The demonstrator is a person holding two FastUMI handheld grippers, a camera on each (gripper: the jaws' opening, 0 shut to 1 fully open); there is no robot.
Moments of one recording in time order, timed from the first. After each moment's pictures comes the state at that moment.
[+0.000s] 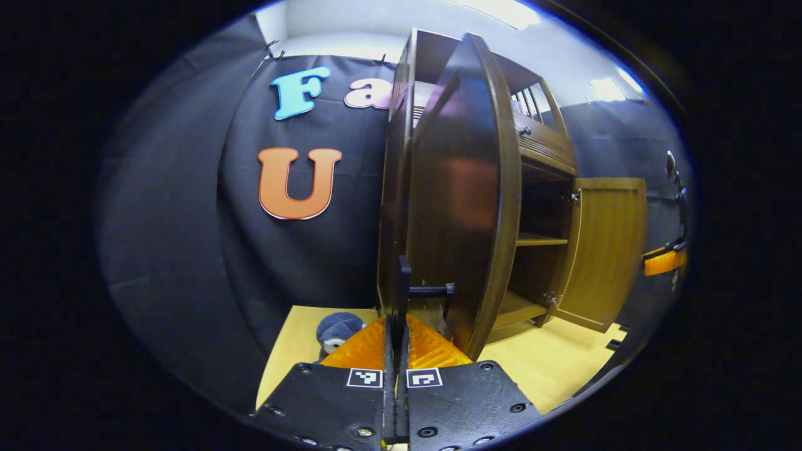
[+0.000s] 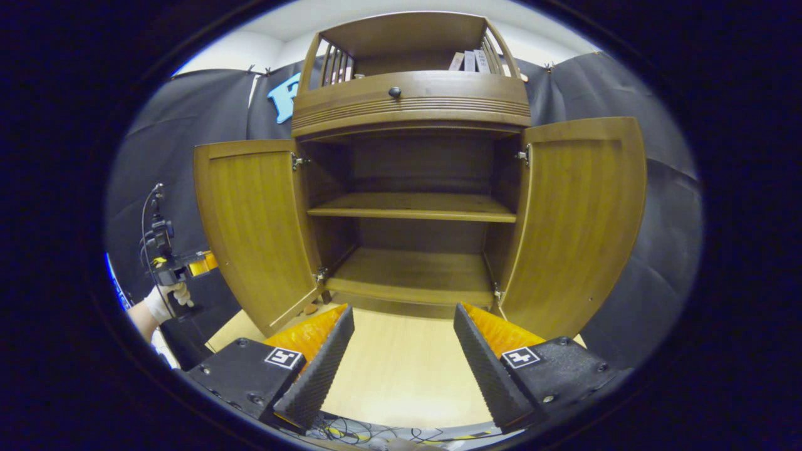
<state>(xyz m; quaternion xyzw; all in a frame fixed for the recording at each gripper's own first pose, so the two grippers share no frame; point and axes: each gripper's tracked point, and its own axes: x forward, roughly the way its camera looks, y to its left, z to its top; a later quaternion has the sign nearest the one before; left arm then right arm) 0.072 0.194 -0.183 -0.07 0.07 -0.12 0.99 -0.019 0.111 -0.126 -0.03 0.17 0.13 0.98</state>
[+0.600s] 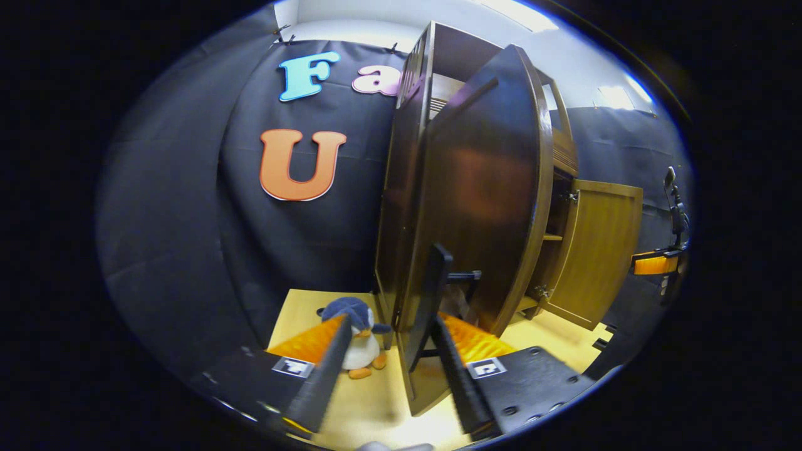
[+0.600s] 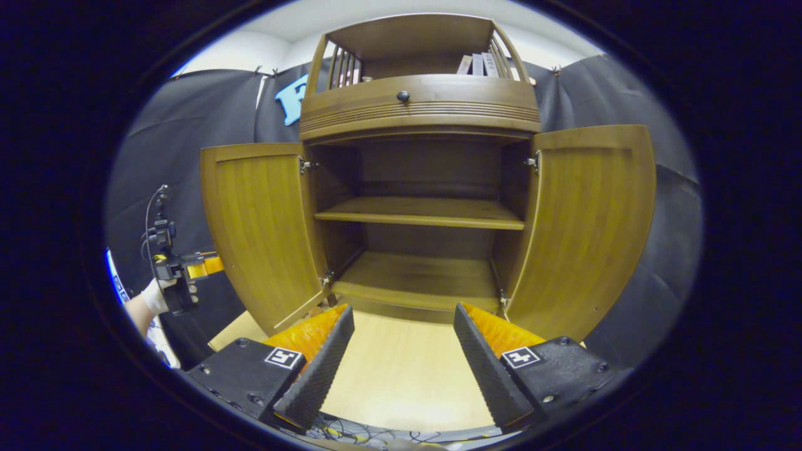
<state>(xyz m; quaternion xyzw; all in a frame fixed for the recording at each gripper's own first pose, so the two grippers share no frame) 0.054 0.224 -0.188 -0.07 0.10 -0.10 0.99 -0.014 0.116 -0.118 -0.03 0.17 0.15 0.97</state>
